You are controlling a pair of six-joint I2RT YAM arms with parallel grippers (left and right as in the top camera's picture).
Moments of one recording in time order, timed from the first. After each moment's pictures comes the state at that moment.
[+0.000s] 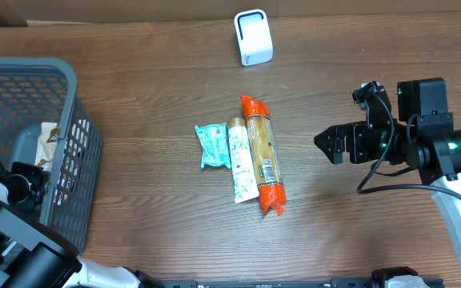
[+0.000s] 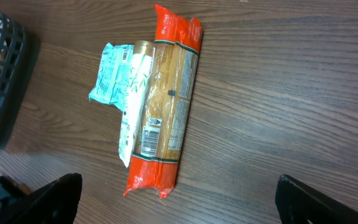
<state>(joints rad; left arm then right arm) 0.92 1.81 1.17 -0.68 0.25 -0.46 0.11 1.25 1.24 -1.04 -0.46 -0.01</state>
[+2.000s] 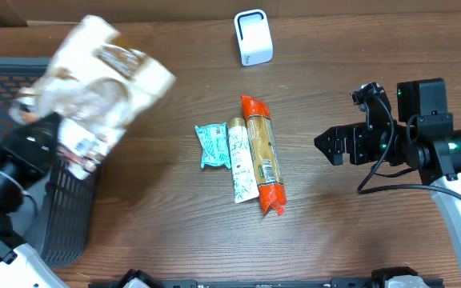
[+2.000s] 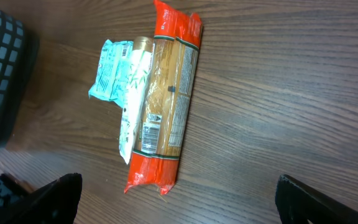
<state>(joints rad) 0.87 1.07 1.45 -1.11 1.07 -0.18 0.11 1.25 1.24 -1.06 -0.46 -0.01</state>
